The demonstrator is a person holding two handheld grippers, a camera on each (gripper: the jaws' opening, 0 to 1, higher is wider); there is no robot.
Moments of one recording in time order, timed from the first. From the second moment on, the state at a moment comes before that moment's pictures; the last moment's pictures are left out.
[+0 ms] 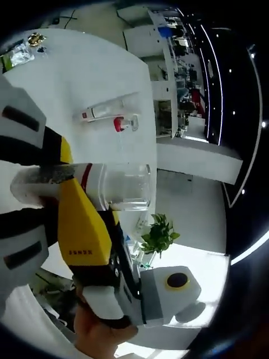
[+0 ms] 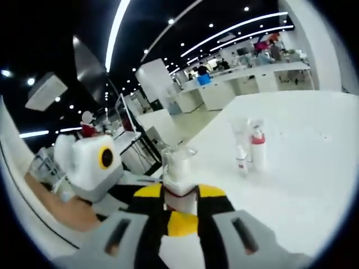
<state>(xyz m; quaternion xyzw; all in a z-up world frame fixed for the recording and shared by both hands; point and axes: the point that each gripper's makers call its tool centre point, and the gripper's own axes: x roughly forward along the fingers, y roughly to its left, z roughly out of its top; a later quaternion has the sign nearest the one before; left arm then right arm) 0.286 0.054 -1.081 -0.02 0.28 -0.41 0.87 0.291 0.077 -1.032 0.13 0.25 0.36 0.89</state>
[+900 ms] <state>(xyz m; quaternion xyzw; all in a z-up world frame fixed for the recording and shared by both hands) 0.286 0.135 -1.135 -0.03 0.36 -0.35 0.87 0.357 0.048 -1.085 0.05 0.21 0.32 0.92</state>
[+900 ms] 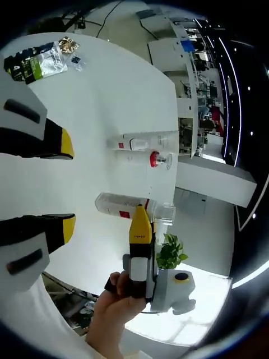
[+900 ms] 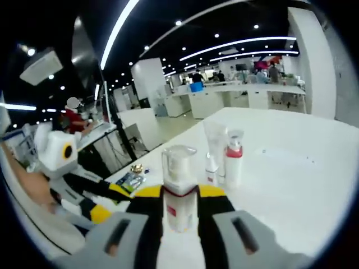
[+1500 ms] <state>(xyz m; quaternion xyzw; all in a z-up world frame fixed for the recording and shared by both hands) 0.331 0.137 -1.117 -0.02 0.32 -0.33 0.89 0.407 0.037 -1.123 0.01 0.23 0.31 0.92</state>
